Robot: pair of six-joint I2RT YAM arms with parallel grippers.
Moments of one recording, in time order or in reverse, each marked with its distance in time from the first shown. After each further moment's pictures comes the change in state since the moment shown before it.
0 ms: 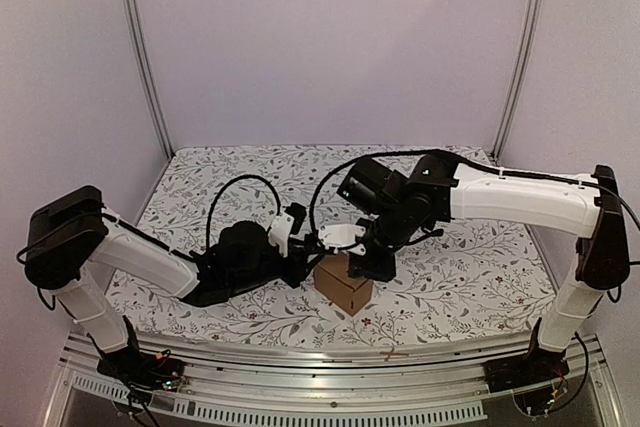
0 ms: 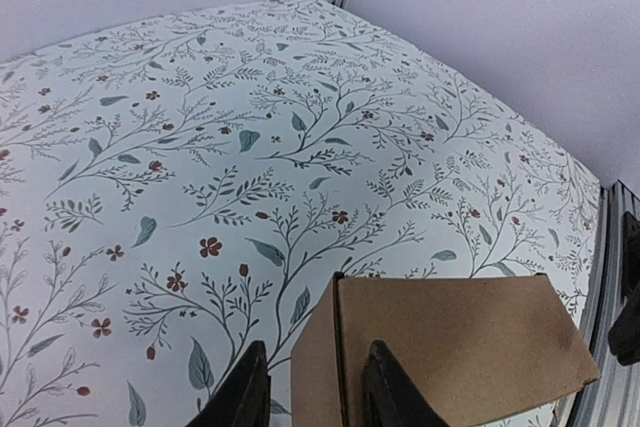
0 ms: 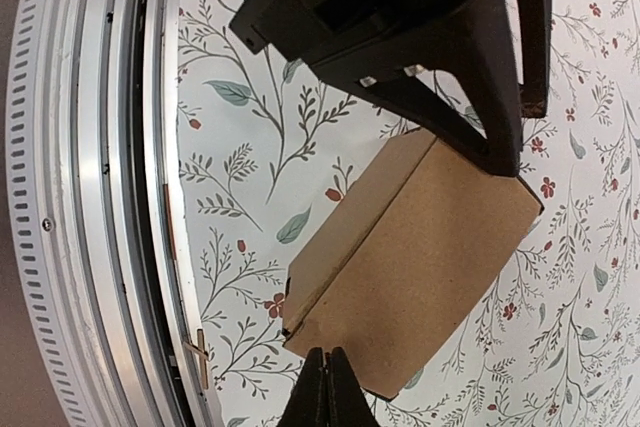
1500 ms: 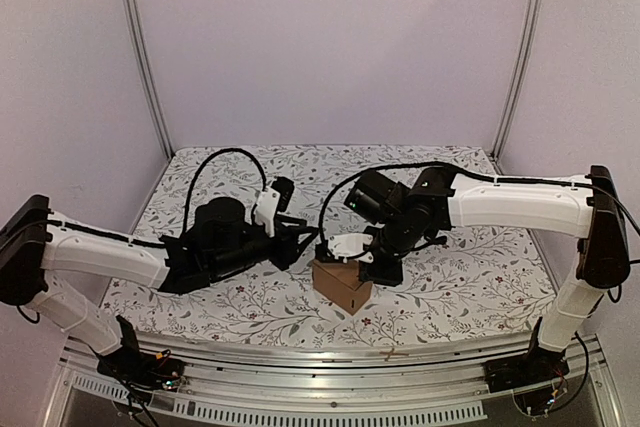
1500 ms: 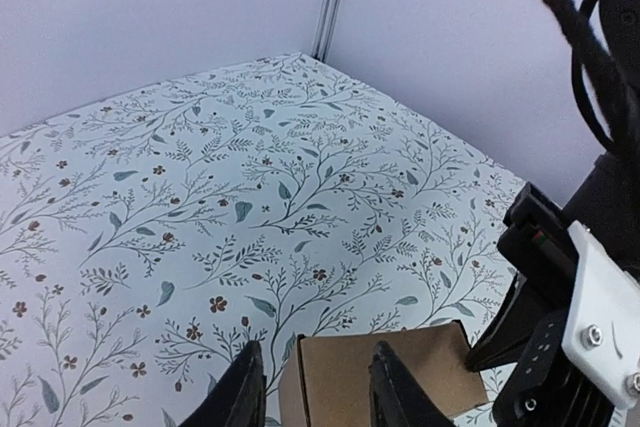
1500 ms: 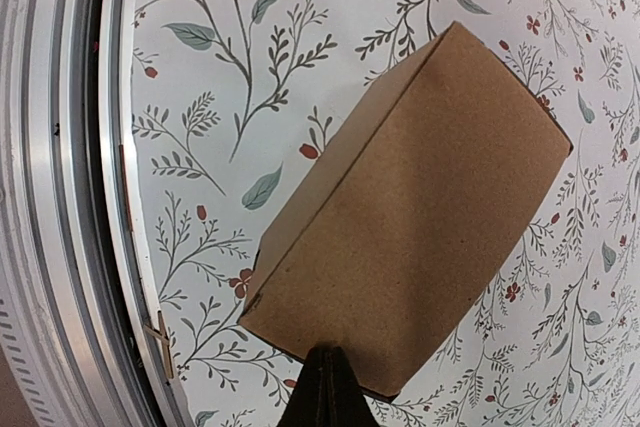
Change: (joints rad) left arm 0.010 -0.254 0.047 -0.197 0.010 0.045; right arm -0.032 -0.004 -0.124 0.065 0.053 -0.053
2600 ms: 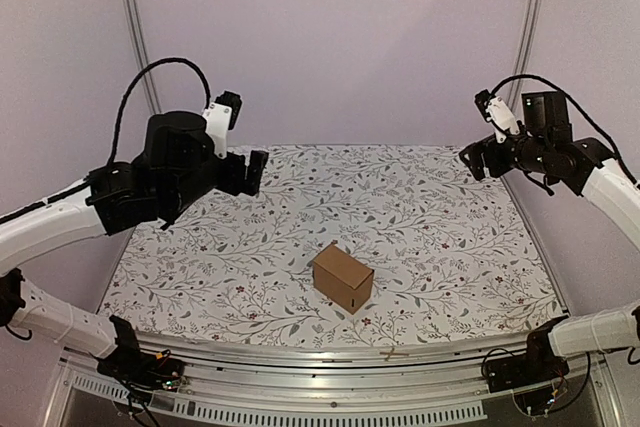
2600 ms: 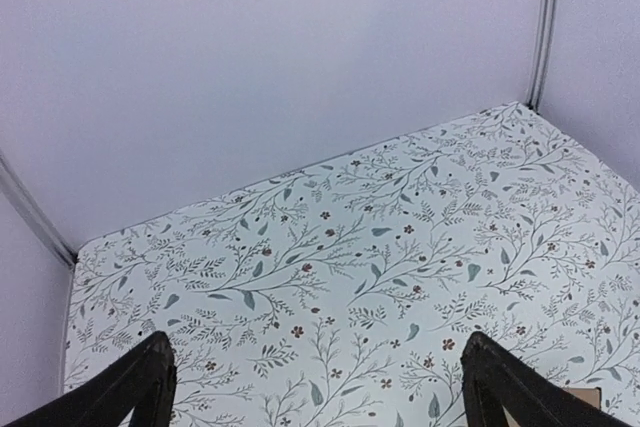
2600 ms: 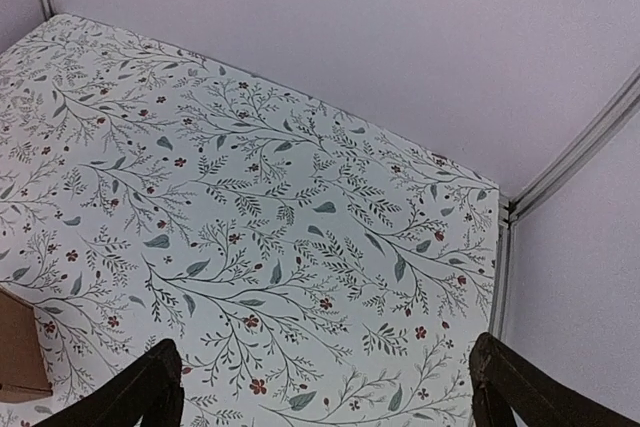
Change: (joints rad) left arm 0.045 -0.198 0.486 -0.768 -0.496 0.161; right arm -0.689 -0.578 -0.171 0.323 0.092 0.244
